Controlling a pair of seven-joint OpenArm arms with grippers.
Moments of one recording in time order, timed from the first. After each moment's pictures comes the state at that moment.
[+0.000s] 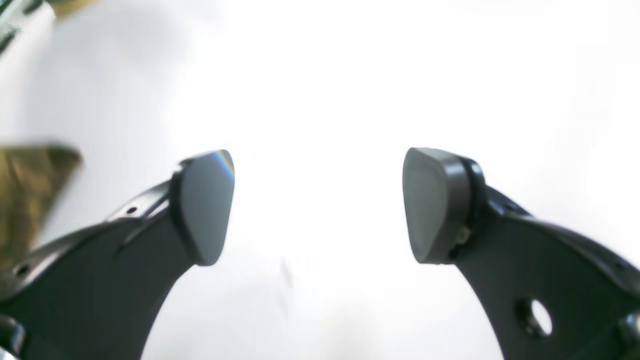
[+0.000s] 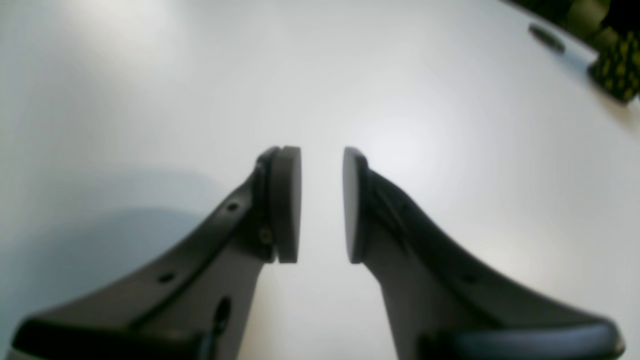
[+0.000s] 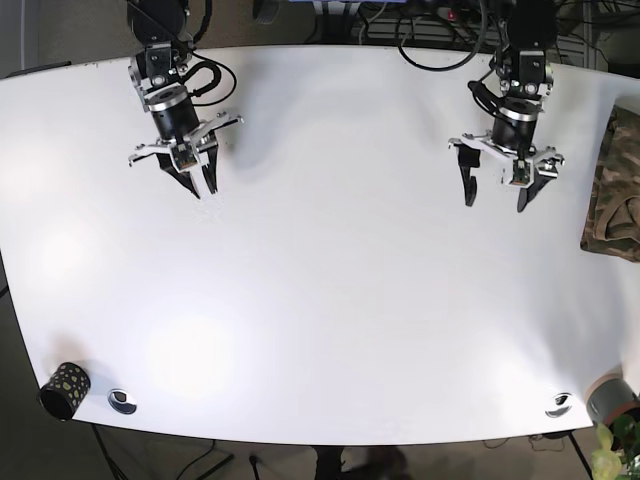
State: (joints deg) left arm 21.3 -8.0 -7.7 88.5 -1.3 -7.8 -6.8; right arm -21.1 9.8 8.9 86.2 -13.3 16.4 14.3
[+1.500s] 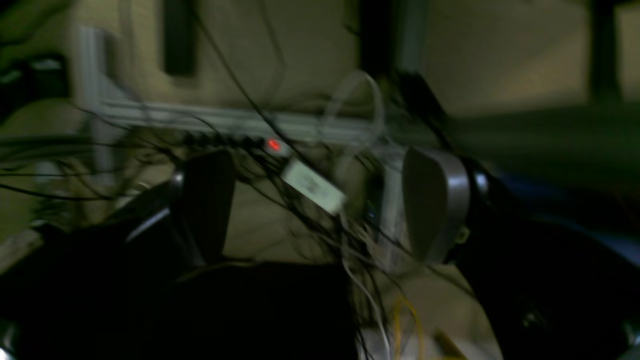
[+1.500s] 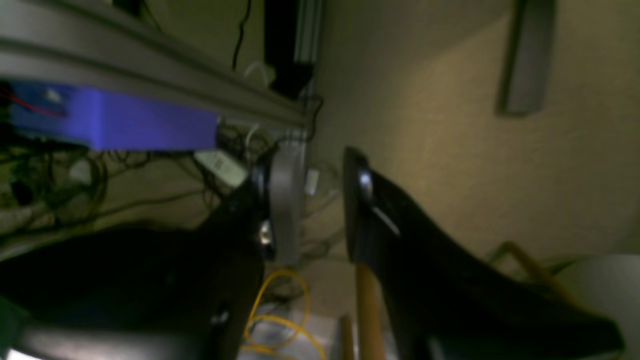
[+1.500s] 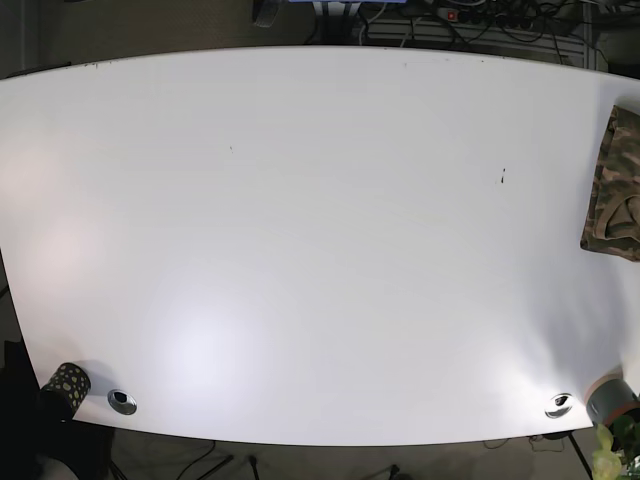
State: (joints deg) left arm 52.8 1.6 -9.4 76.9 -2.0 -3.0 -8.2; right arm -52.6 15.8 -0.9 69.3 8.7 15.9 19.7
